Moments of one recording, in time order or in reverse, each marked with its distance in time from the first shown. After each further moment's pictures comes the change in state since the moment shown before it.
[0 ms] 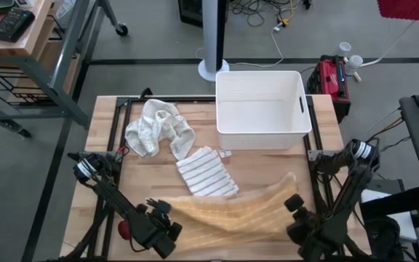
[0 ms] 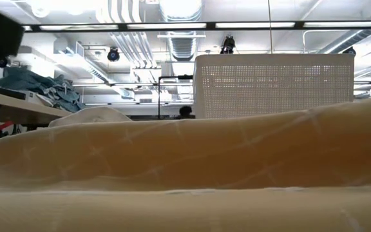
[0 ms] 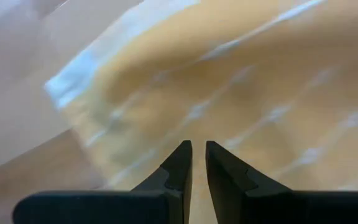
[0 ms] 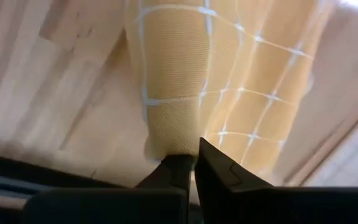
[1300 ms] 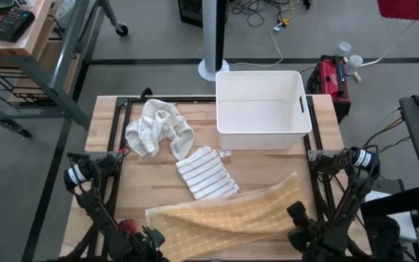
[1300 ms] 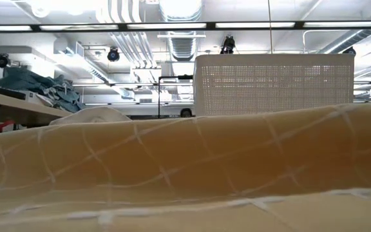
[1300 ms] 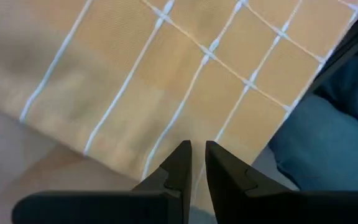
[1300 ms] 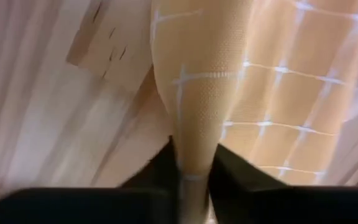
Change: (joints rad) left arm -0.224 0.001 -0.030 0.495 -0.036 -0.030; right arm 0.071 0.077 -0.066 0.163 0.011 0.121
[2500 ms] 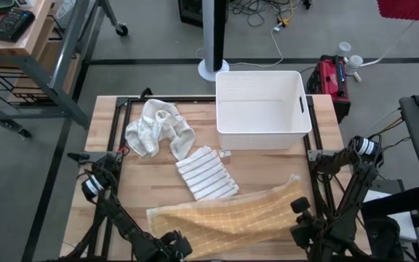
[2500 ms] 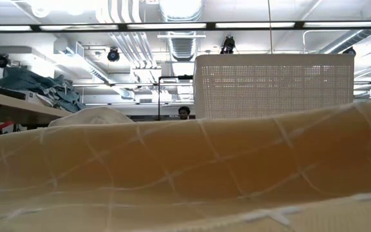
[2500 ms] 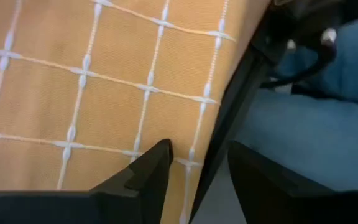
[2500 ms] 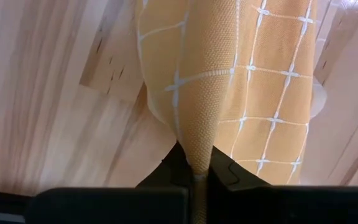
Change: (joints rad) left arm 0.140 0.206 0.224 0.085 -0.033 0.515; right arm -0.005 -0.115 0.002 -0.001 0.026 0.091
